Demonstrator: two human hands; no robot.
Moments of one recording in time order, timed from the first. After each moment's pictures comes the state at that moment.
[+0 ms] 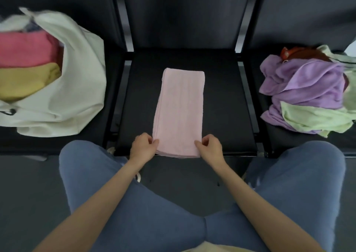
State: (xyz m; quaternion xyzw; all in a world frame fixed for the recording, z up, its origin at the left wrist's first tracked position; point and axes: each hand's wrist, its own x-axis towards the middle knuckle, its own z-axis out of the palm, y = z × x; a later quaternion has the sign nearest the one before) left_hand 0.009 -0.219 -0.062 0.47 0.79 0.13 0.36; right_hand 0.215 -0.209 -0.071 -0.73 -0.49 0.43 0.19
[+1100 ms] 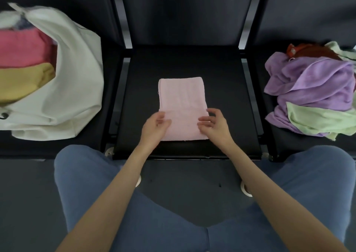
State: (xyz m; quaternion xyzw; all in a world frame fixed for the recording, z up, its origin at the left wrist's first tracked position) left_hand 0.027 -0.168 -0.057 0.45 0.70 0.32 0.46; right_hand 0.228 -0.149 -0.054 -0.63 -0.49 0.52 0.31
